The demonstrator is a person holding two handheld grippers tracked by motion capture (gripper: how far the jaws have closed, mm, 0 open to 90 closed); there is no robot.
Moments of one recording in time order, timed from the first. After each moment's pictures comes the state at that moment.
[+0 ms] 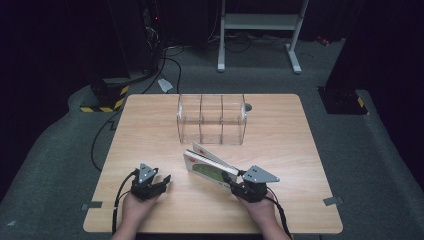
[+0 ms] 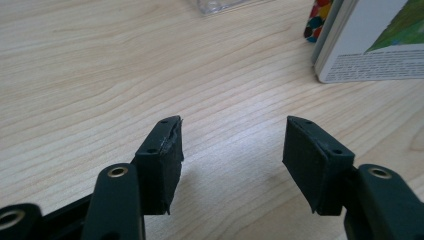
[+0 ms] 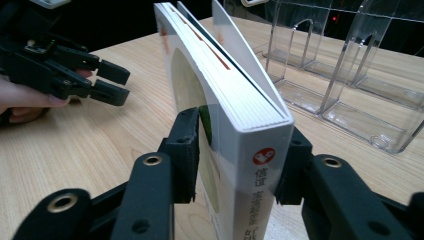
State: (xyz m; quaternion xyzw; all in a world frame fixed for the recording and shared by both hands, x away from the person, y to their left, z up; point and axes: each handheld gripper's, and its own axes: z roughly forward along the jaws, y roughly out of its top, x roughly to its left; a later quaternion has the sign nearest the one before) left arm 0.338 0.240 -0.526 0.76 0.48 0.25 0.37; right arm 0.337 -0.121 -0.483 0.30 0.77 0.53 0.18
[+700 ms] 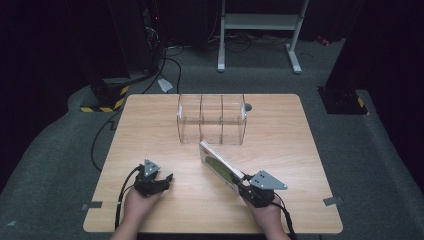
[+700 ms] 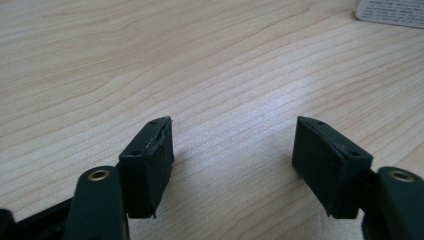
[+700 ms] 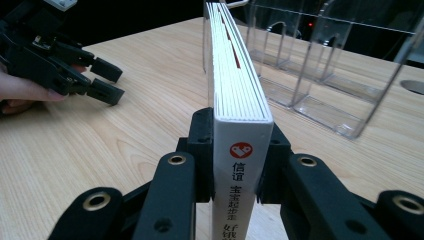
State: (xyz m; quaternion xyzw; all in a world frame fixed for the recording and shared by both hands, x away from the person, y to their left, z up) left arm 0.355 0.234 -0.527 0.77 0.49 0.24 0.34; right arm 0.323 -0.139 -0.482 0.31 0.76 0.52 0.22
